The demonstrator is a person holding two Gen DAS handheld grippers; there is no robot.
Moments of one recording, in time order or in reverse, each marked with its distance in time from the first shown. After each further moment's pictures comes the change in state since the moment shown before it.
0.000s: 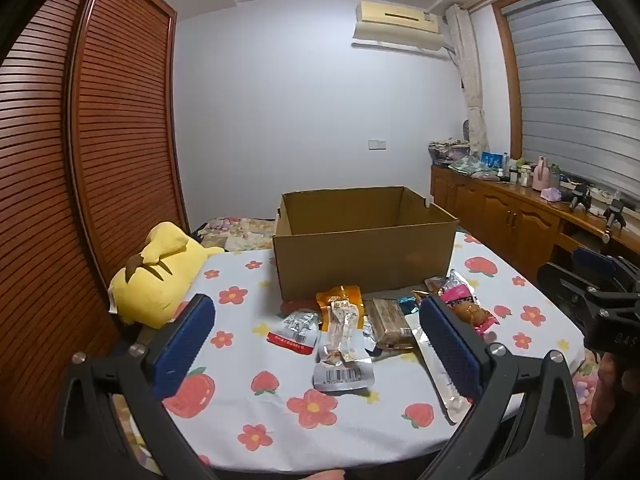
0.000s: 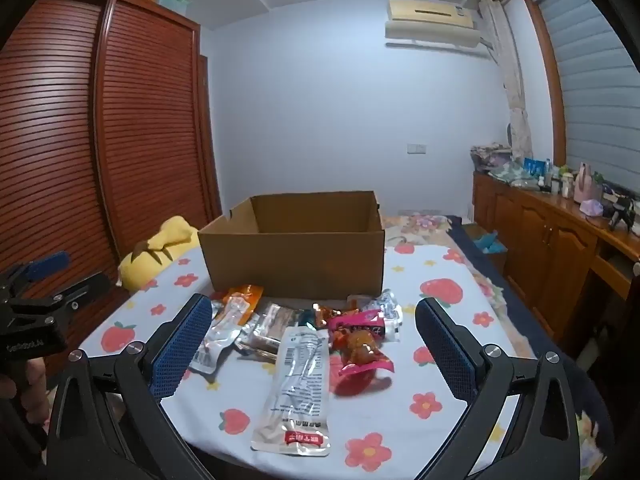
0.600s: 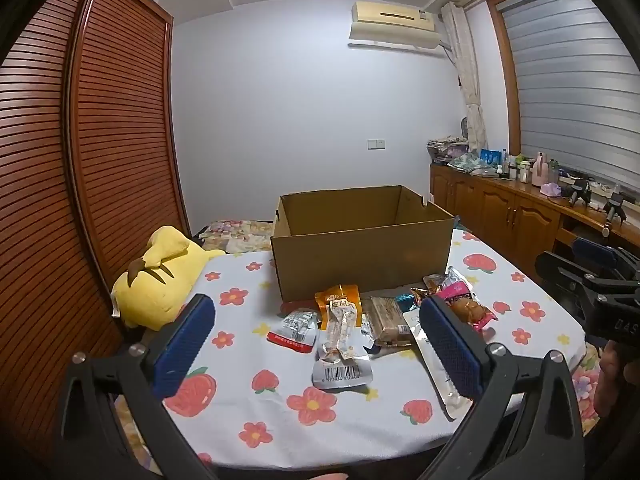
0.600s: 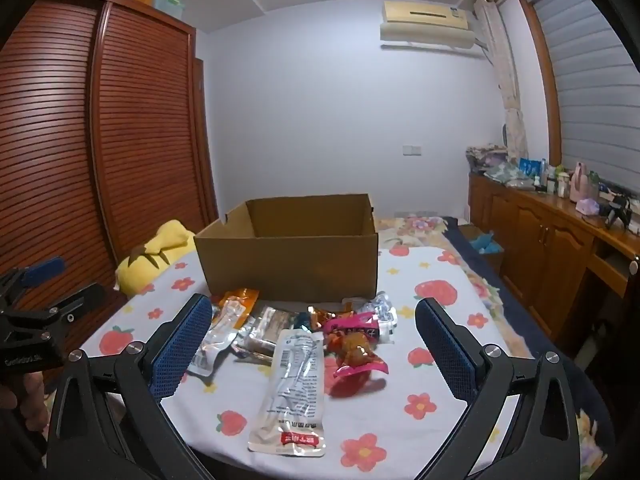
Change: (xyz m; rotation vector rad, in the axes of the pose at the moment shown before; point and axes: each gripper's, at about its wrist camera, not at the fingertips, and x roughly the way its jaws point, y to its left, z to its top) left arm -0.010 -0.005 0.003 0.038 -0.023 0.000; right arm -0.005 -0.004 0.001 0.011 -0.025 -0.010
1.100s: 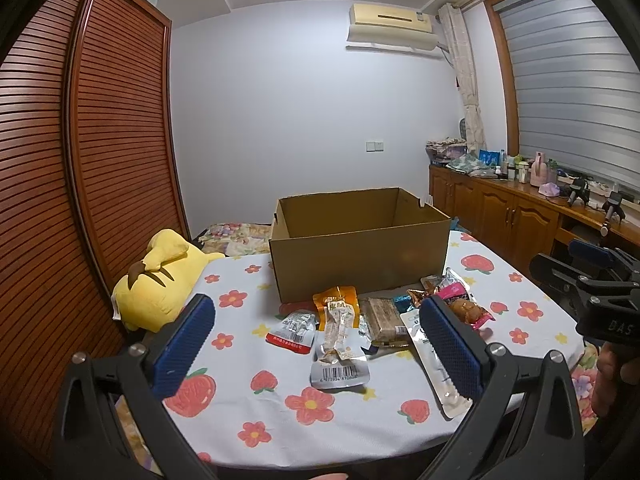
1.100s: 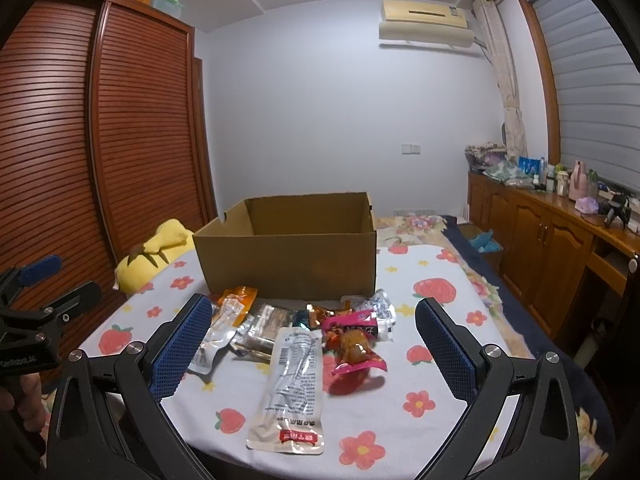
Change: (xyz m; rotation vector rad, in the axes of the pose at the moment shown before) left arm -0.005 -0.003 0.000 0.010 -0.011 0.000; right arm -0.005 -0.001 -0.001 0.002 0.002 -0.003
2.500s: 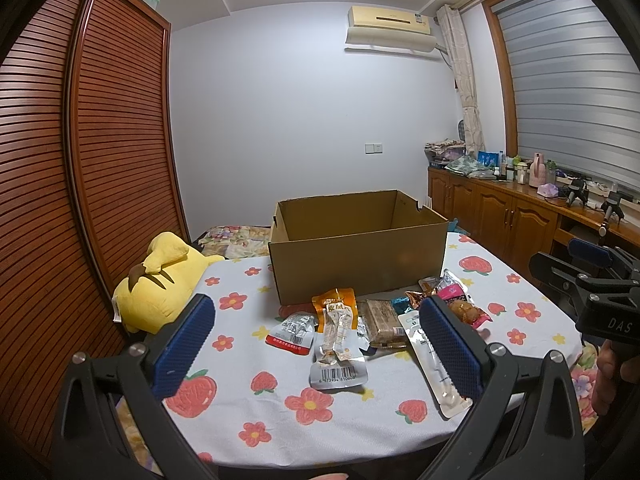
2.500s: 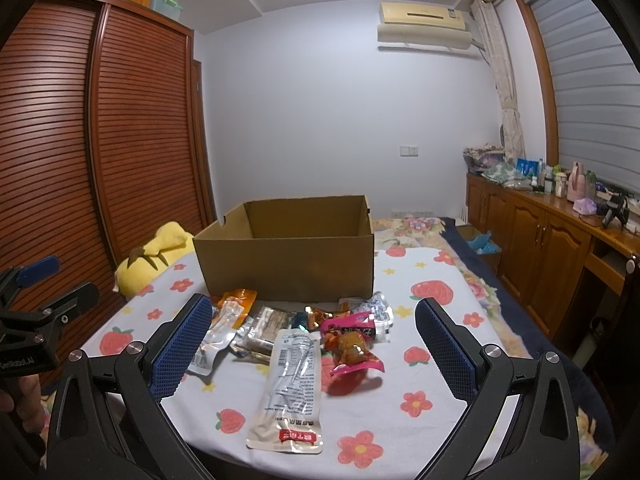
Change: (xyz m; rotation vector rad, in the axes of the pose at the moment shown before) left arm -0.001 -0.002 0.000 0.001 -0.005 0.001; right arm -0.003 -0.002 0.002 0.002 -0.003 -0.002
